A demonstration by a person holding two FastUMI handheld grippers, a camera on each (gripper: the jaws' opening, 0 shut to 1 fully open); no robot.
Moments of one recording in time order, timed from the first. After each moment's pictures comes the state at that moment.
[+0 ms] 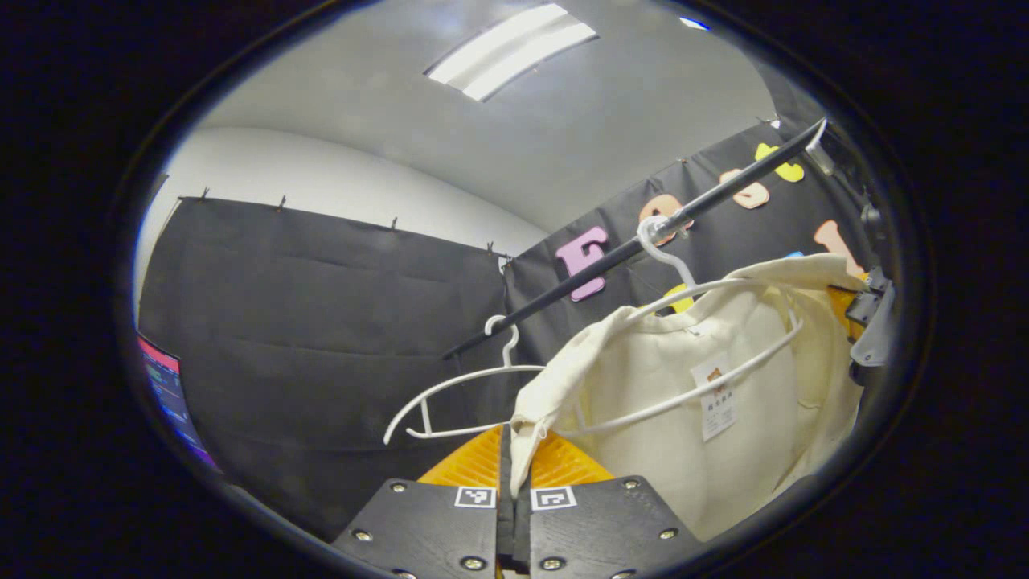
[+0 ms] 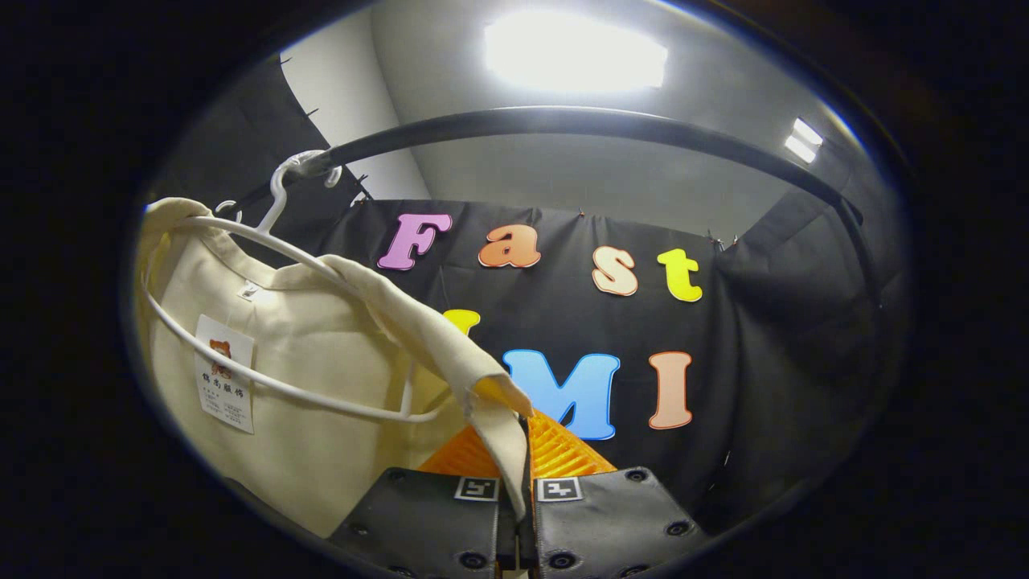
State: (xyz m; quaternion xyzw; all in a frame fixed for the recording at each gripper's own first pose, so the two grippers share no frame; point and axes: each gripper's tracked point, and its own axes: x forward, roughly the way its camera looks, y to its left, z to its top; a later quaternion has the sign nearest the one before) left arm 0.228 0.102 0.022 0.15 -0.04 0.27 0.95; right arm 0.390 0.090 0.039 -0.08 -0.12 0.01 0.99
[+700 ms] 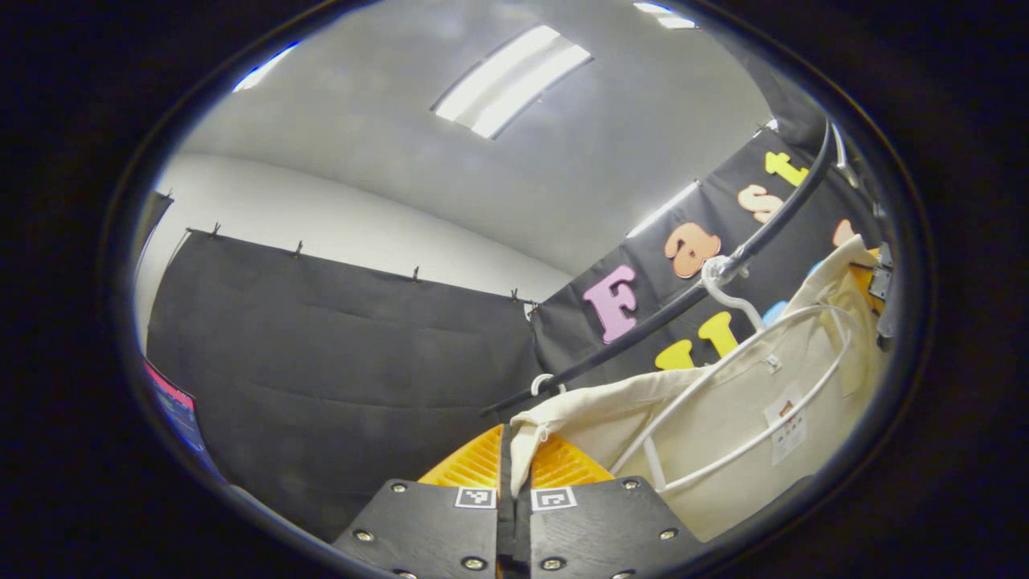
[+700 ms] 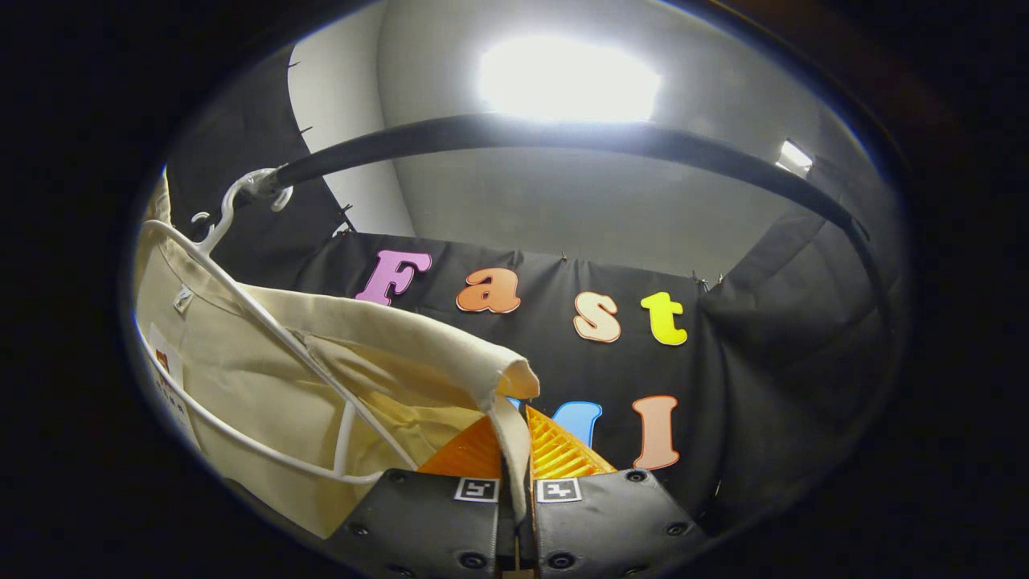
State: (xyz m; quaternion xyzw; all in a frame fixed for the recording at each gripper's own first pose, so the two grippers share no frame) left arm 0.246 0.143 0.081 0.19 -0.11 0.28 0.93; right arm 0.424 0.080 0.072 -0.08 -0.20 0.00 0.98
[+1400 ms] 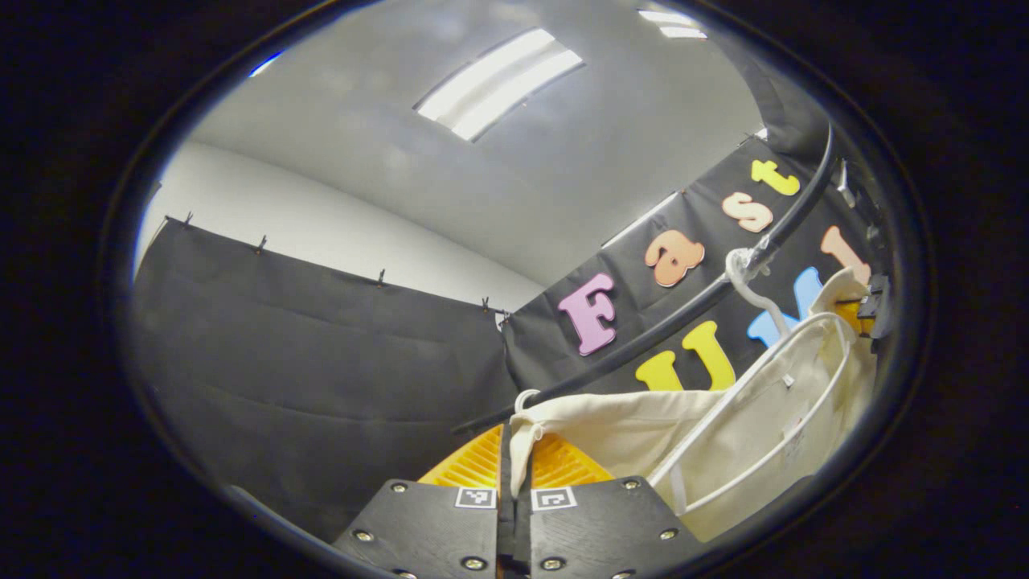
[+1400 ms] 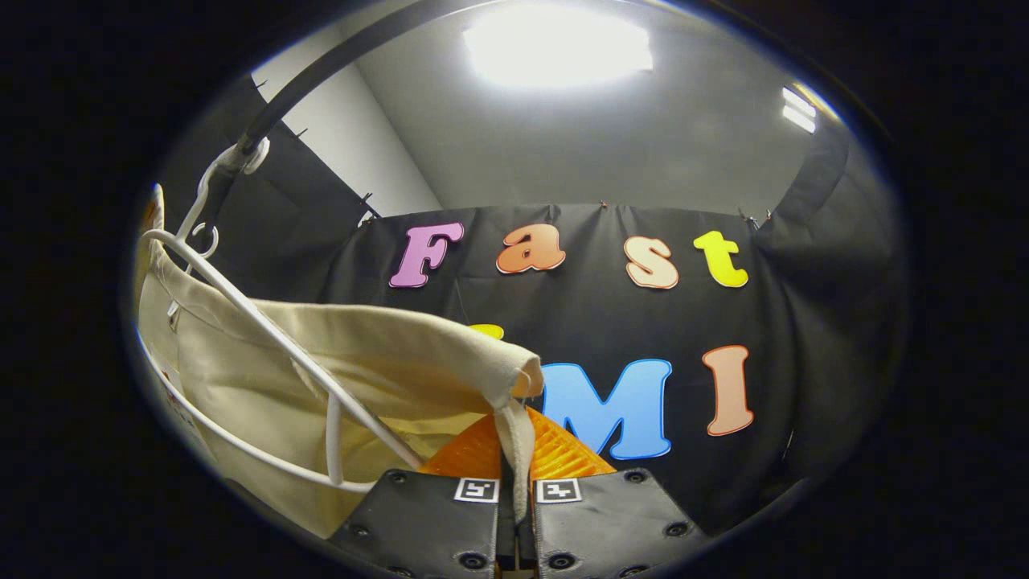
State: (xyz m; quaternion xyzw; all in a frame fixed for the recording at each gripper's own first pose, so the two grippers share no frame) left arm 0.312 0.170 0.082 0.19 -0.13 0.22 0.95; right arm 0.494 0.122 0.035 -0.02 -0.12 0.10 0.99
